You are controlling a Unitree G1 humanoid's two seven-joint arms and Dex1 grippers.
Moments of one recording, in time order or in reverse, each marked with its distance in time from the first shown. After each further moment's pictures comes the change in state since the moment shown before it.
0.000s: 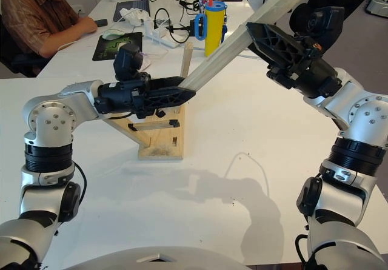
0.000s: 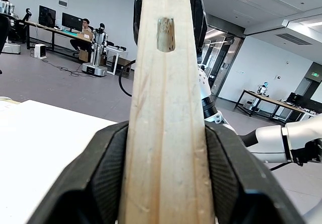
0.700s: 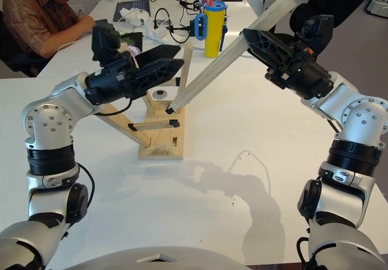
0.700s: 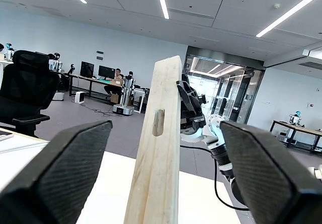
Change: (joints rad) left arm 0.011 -0.074 0.118 -0.022 0.010 -0.141 0.107; right arm 0.002 -0.010 0.029 0.054 -0.080 -0.076 -0.015
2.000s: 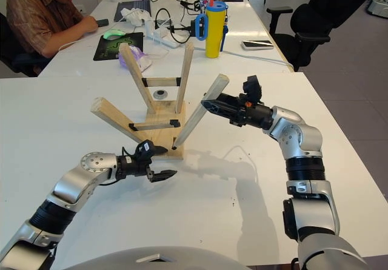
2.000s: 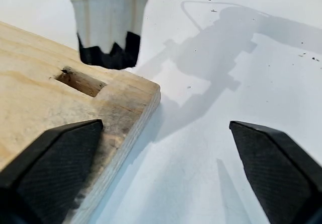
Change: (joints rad) left arm 0.506 0.241 -0.505 0.067 0.735 -0.423 -0.070; right arm 0.140 0.156 0.351 0.171 -0.582 -0.583 0.391
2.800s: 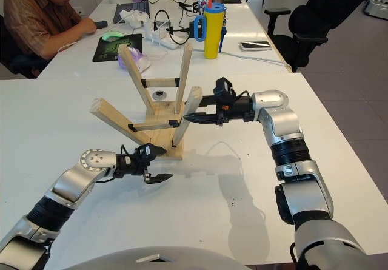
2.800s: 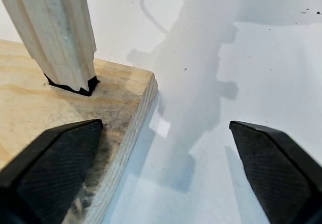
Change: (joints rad) left arm -0.026 0.018 -0.039 0.038 0.096 -0.055 -0.052; right arm -0.175 -0.015 0.263 0.080 -0.325 -0.338 0.145
